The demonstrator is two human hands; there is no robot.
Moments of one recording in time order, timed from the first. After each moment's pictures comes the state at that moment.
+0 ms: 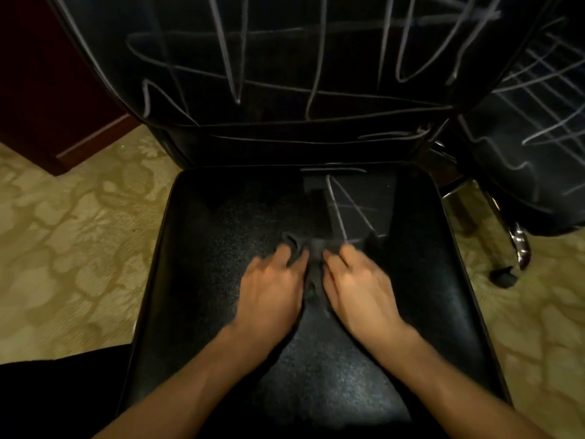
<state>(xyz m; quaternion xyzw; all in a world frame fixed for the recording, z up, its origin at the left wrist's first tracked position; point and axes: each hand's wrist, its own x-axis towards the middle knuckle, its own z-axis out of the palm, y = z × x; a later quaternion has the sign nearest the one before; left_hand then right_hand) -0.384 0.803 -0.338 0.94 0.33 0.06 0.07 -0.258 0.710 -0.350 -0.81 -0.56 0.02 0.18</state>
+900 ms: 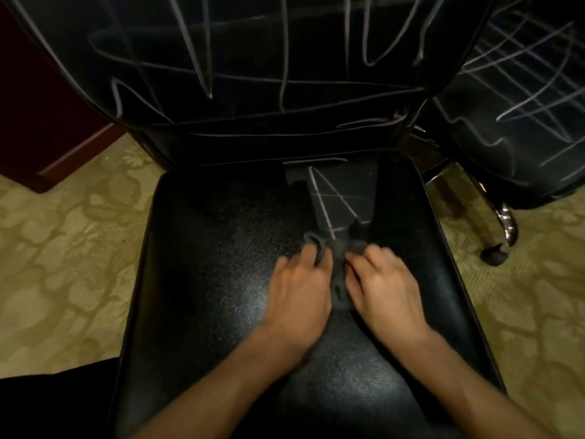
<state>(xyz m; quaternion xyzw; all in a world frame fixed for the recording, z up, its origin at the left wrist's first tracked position) -0.352 0.764 -0.337 0.95 0.28 0.01 0.08 -0.240 0.662 -0.358 -0.83 -0.53 -0.05 0.18</state>
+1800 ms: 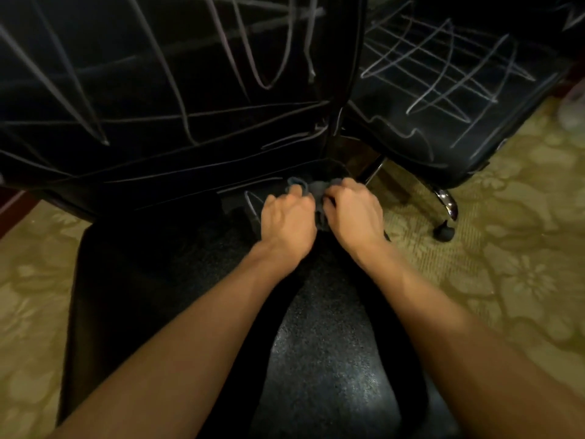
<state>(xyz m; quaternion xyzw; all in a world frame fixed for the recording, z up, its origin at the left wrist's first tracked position) -0.206 0.811 -0.337 0.98 0.21 0.00 0.01 -0.127 0.717 -0.357 -0.92 -0.36 -0.02 0.18</state>
